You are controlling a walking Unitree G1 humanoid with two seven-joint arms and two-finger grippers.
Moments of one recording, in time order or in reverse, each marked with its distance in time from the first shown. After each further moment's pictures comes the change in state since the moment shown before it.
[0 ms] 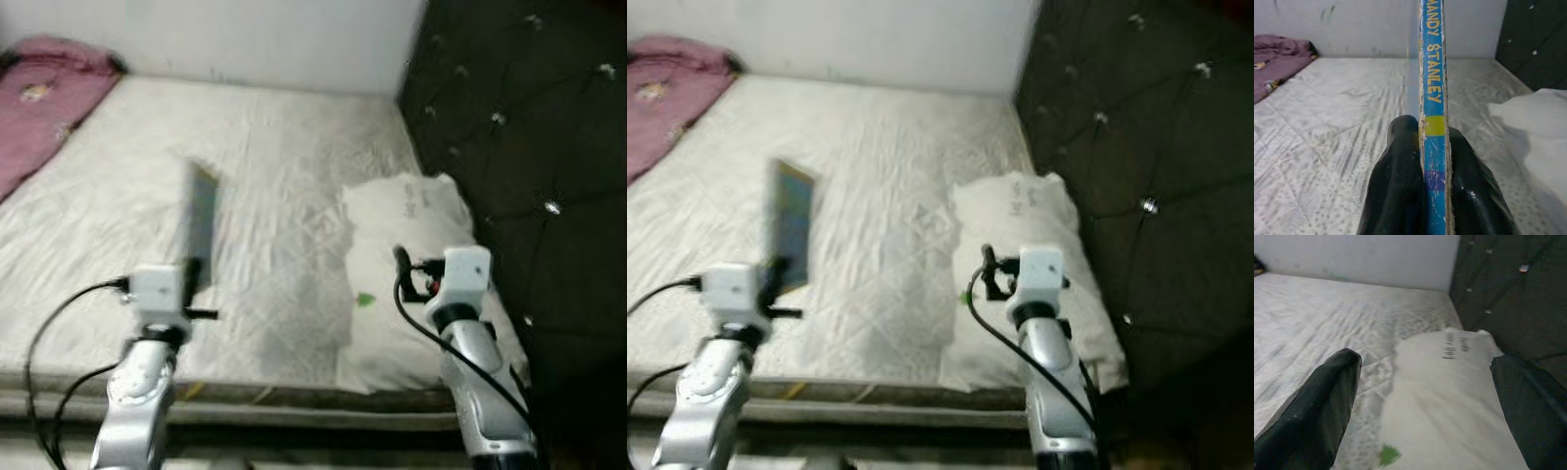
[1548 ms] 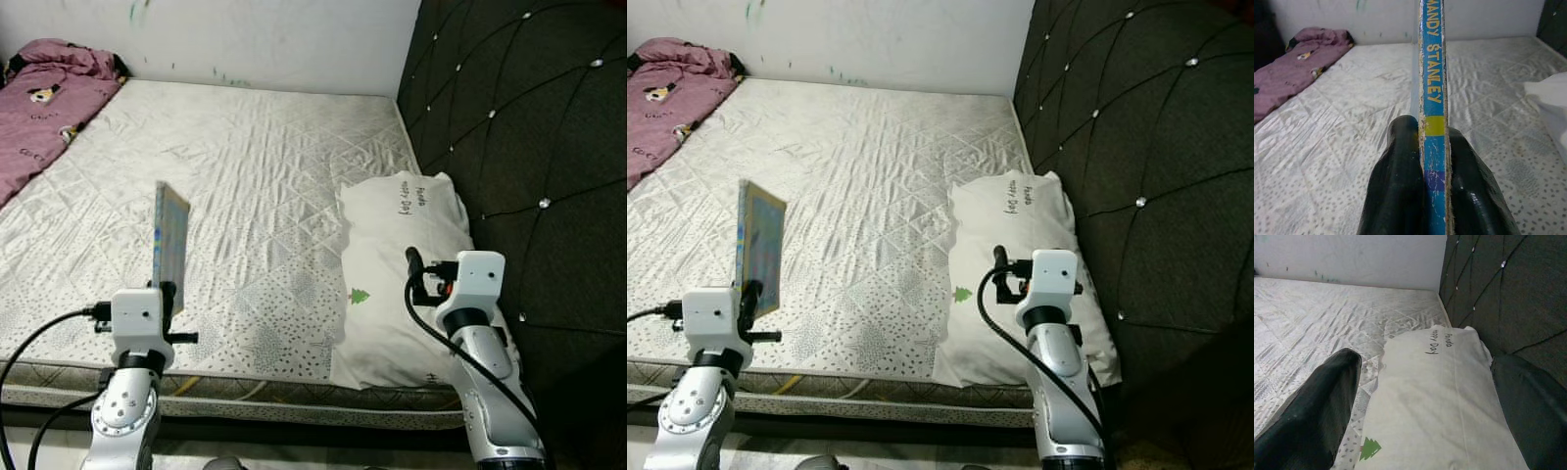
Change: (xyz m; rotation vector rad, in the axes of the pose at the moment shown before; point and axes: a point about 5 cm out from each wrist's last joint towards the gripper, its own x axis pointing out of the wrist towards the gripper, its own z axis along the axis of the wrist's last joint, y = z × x) left arm -0.027 0.018 -0.007 0.091 0.065 0.117; right arm -0.004 -0.007 -0.004 0.025 -0.007 -0.046
